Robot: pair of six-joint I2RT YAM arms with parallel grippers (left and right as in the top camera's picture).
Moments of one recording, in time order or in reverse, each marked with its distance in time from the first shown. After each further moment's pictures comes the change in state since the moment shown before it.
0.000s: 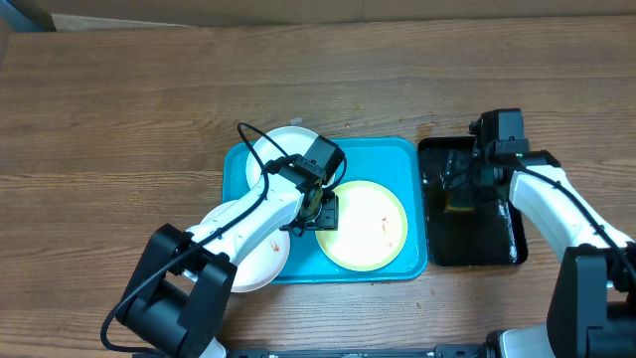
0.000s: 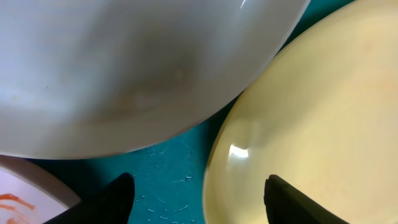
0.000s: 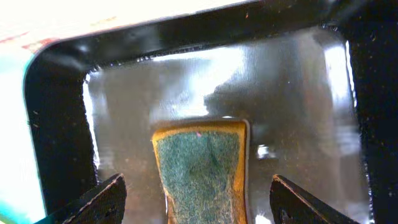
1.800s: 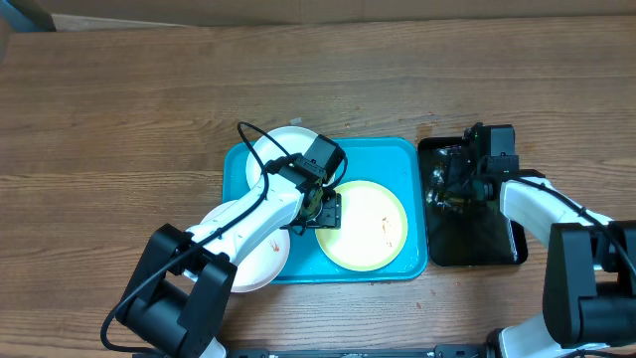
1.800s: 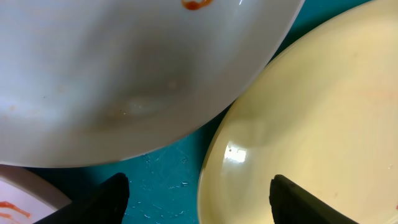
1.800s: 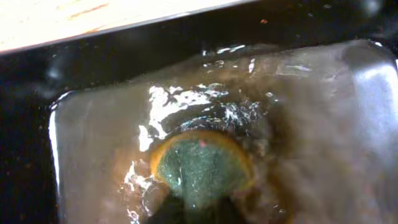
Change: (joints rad) left arm 0.000 0.000 0.000 0.018 0.000 0.000; right arm 0.000 0.081 -0.117 0.298 0.002 0.003
